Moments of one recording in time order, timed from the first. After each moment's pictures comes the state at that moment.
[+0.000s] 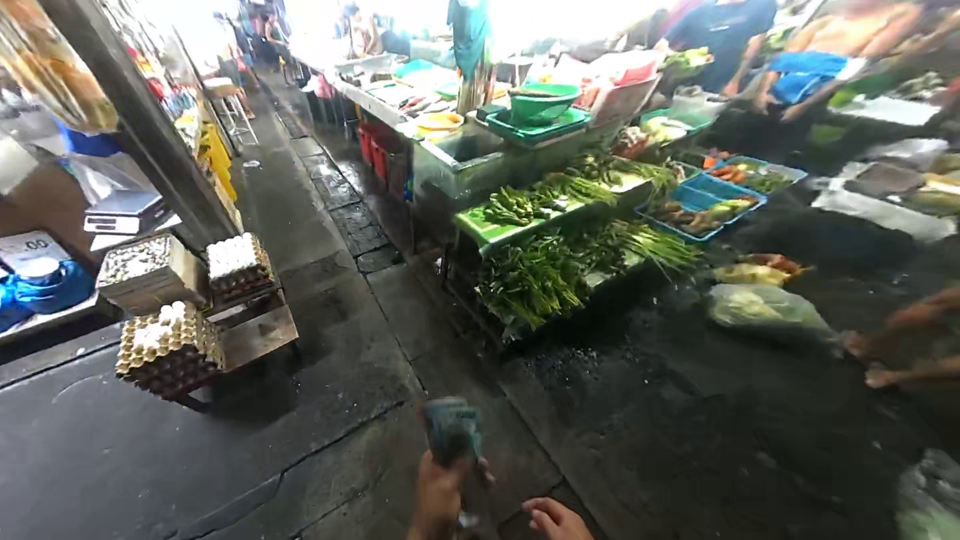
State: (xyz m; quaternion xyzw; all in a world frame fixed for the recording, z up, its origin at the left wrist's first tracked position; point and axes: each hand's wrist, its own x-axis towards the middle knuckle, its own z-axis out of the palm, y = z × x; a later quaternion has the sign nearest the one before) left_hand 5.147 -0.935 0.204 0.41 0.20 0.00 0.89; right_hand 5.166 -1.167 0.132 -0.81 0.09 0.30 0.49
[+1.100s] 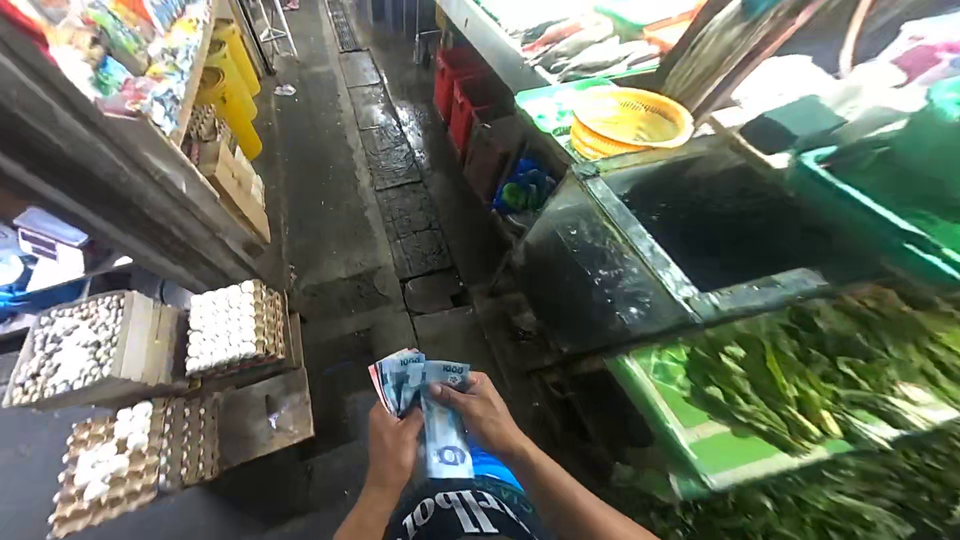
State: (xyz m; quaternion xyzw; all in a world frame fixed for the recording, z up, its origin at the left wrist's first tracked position) left_hand 5.888 -0.363 0.188 0.60 0.37 0.21 0.68; right_hand 6.010 -0.473 0.191 -0.59 -0.18 0.38 0.69
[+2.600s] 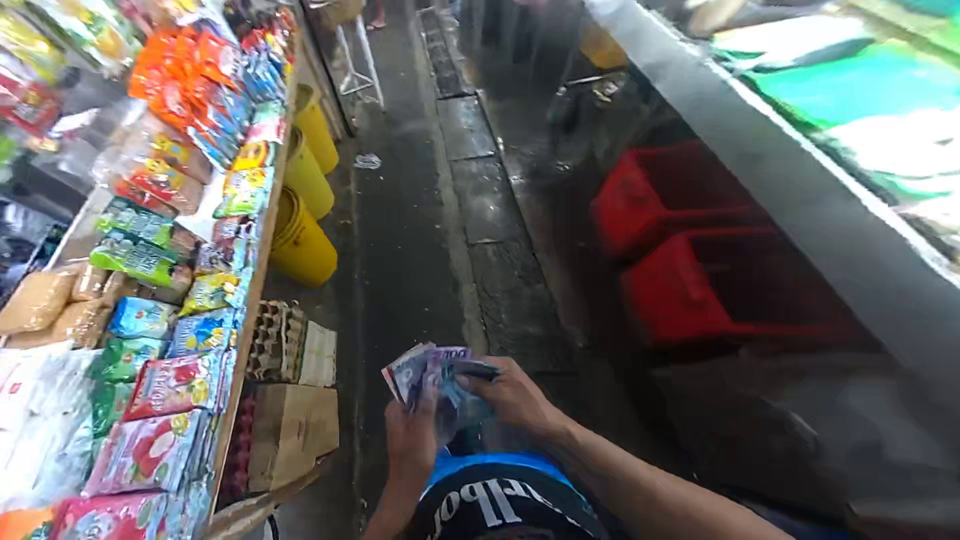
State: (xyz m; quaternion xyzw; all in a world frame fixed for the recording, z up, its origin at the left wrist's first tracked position) left_hand 6.811 0.769 0.250 0.55 0.37 0.36 0.65; right_hand 6.975 0.688 0.248 -0.55 -0.31 0.46 0.62
